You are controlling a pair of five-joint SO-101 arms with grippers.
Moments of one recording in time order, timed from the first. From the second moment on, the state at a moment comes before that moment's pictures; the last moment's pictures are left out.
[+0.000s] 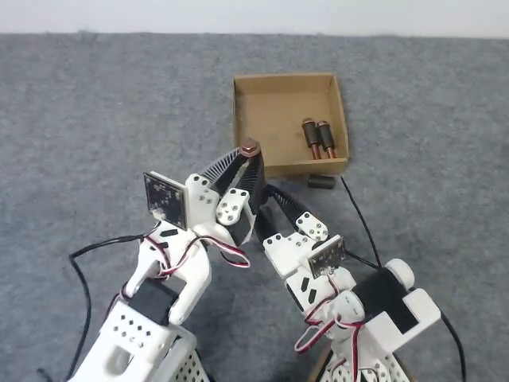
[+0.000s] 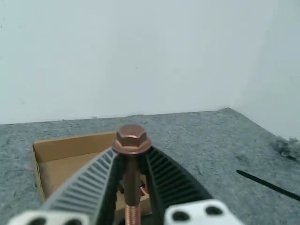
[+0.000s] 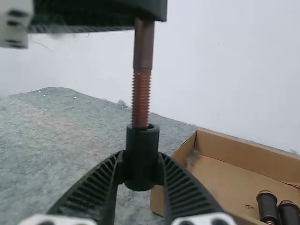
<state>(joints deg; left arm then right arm) 23.8 -74.4 77.8 15.1 17.7 -36.7 3.9 94.7 -94.9 2.2</state>
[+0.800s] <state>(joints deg) 23.7 -74.4 77.9 11.5 18.1 -36.7 3.9 94.7 -94.9 2.2</state>
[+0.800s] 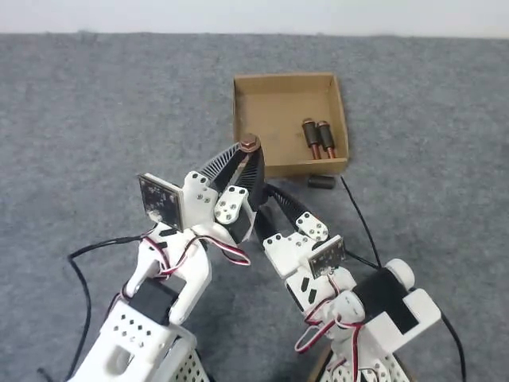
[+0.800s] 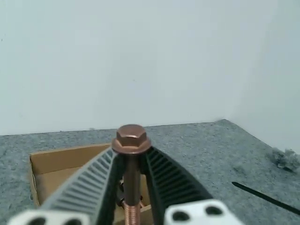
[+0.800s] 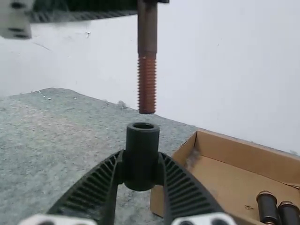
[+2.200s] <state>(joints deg) 24.4 -72.7 85.0 9.9 17.6 -36.6 3.9 94.7 -94.9 2.2</state>
